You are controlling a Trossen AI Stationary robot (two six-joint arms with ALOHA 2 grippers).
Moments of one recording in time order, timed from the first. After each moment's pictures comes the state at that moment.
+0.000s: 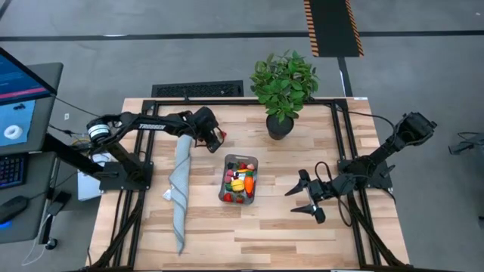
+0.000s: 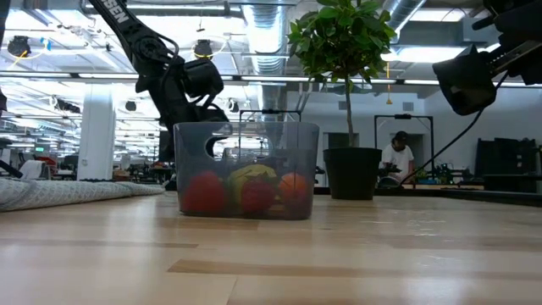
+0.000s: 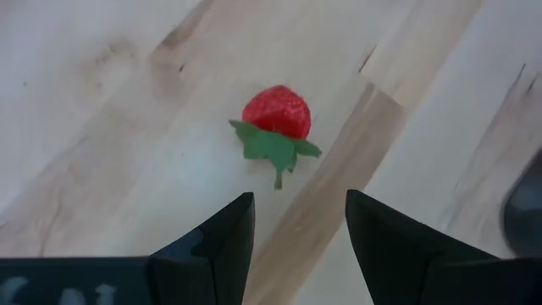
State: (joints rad) left arm 0.51 1.60 0.82 -0.22 0.08 -0.18; right arm 0.63 1.18 0.16 0.85 0.31 0.21
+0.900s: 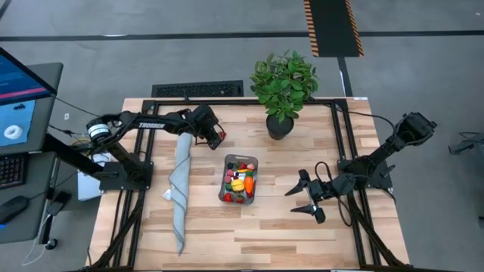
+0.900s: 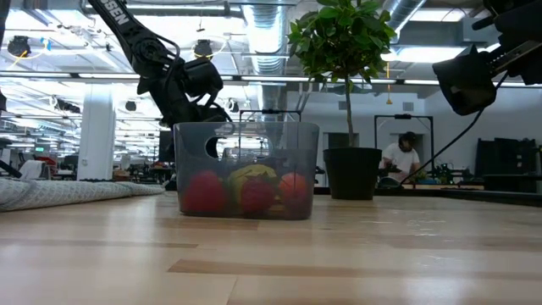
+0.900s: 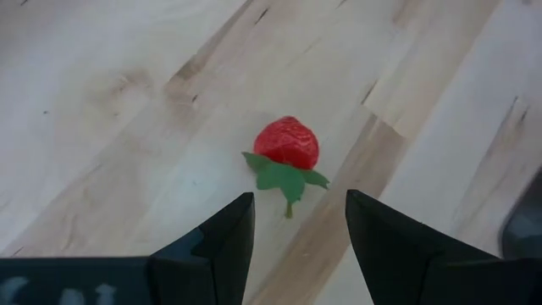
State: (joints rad) left arm 0.54 1.61 0.82 -0.17 0.09 -0.18; right arm 0.63 1.18 0.16 0.85 0.31 0.21
